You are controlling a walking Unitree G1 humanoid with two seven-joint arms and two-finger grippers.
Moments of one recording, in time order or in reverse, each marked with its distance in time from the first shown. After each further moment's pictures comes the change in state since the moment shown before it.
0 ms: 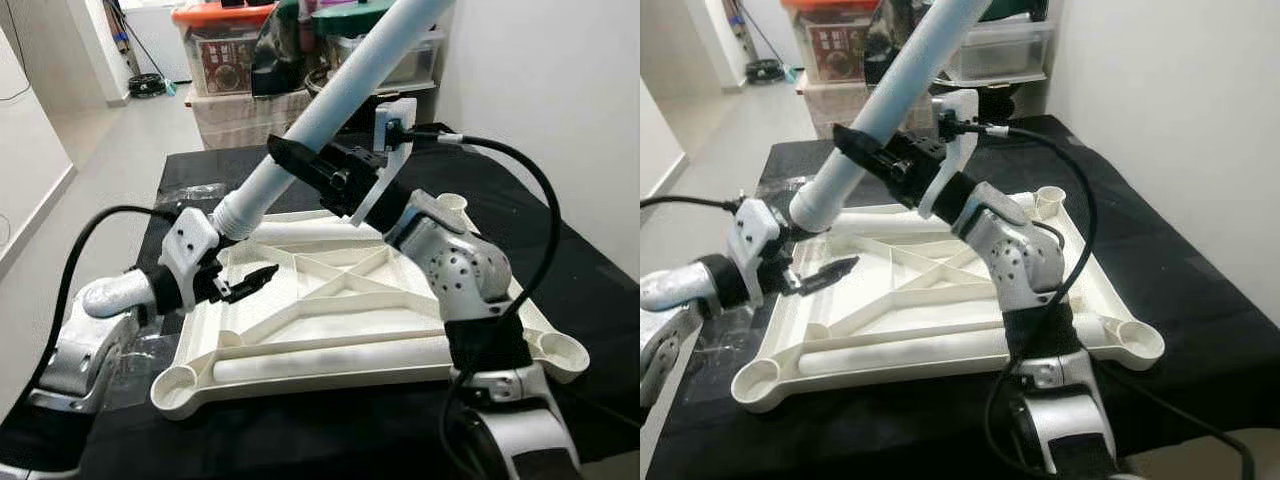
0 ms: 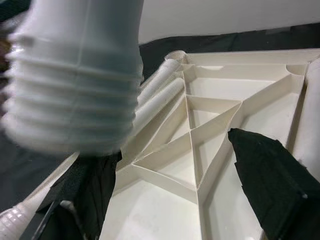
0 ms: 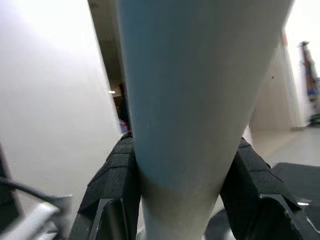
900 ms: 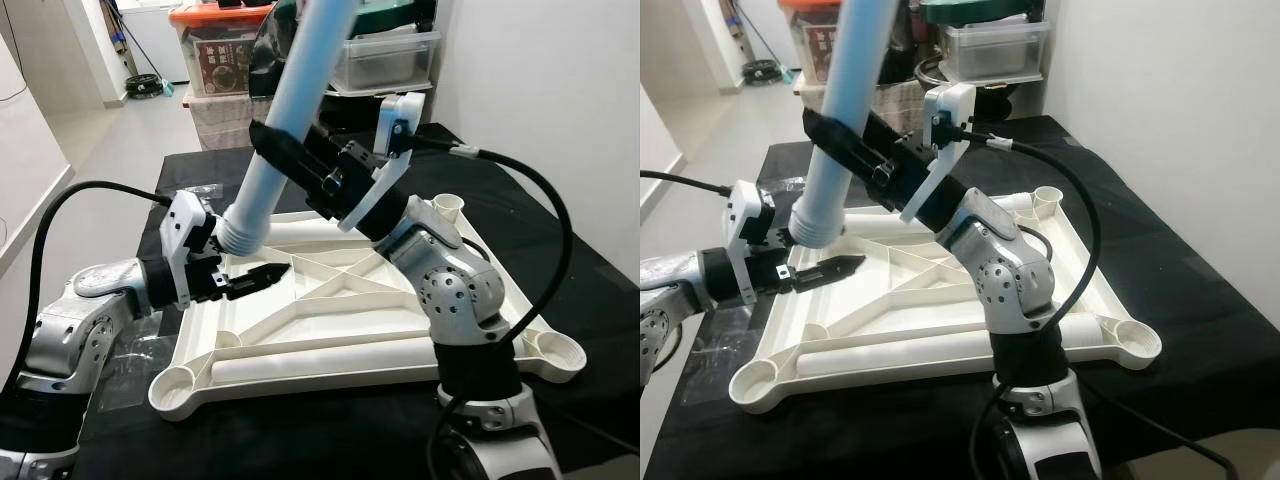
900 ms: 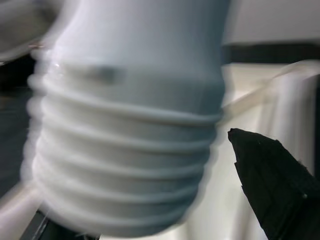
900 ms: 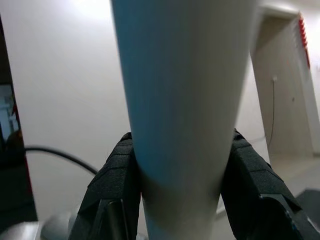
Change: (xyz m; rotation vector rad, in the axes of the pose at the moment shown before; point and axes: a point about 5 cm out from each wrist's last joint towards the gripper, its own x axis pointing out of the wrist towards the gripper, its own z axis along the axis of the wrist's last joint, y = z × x) left arm -0.001 0.021 0.004 -0.043 0.021 0.024; right arm -0.001 0.043 -0.014 0.031 -0.041 0.149
